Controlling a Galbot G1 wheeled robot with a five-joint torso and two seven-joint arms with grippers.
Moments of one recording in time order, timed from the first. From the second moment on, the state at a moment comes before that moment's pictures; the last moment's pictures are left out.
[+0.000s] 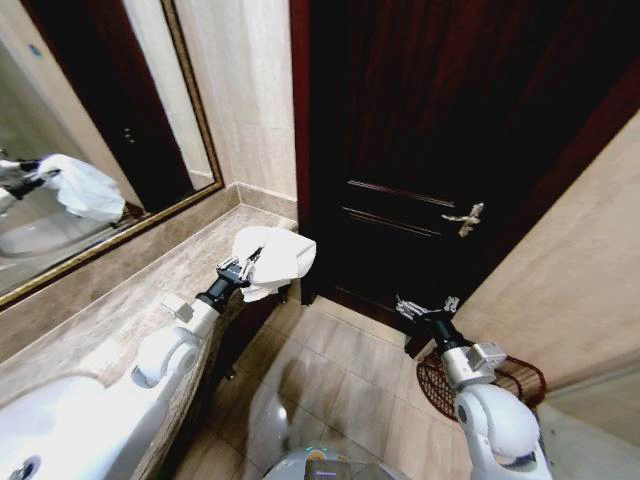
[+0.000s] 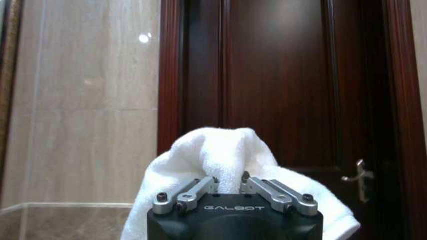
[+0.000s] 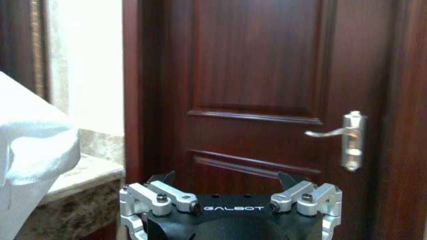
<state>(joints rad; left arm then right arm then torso) 1.30 -0.98 -0.56 -2.12 -0.61 -0.01 0.15 -1.51 1.46 0.68 2.29 0.14 -0.25 -0.18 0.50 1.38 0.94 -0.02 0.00</state>
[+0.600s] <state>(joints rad) 1.34 -1.19 -0.57 -2.08 -0.50 -0.05 0.17 -1.53 1.48 0.68 2.30 0.13 -0.23 -0.18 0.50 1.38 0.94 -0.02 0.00</state>
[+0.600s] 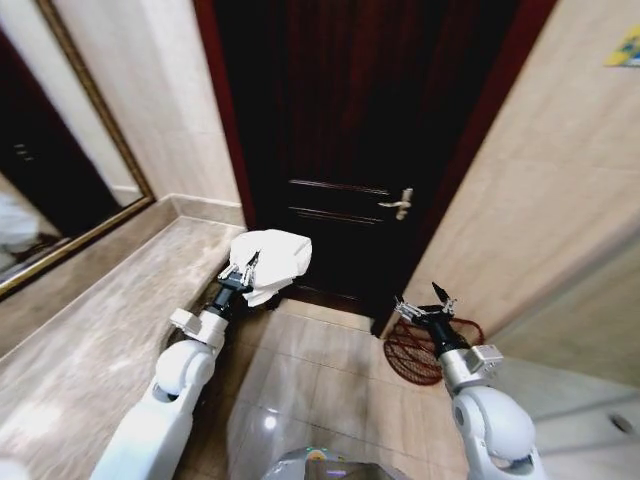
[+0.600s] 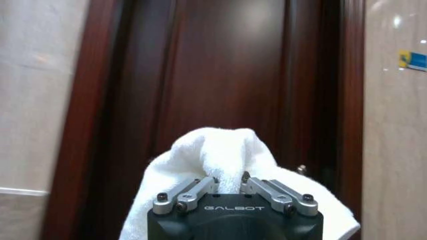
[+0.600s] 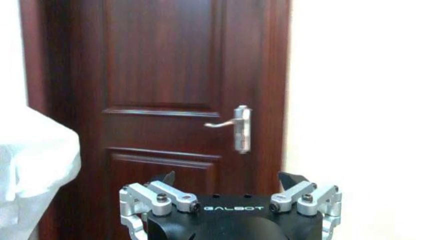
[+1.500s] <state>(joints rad) 1.34 -1.24 -0.58 -1.95 -0.49 -0.11 0.23 -1.58 1.50 0.71 2.32 0.14 -0.19 -0.18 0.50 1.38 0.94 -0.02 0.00</state>
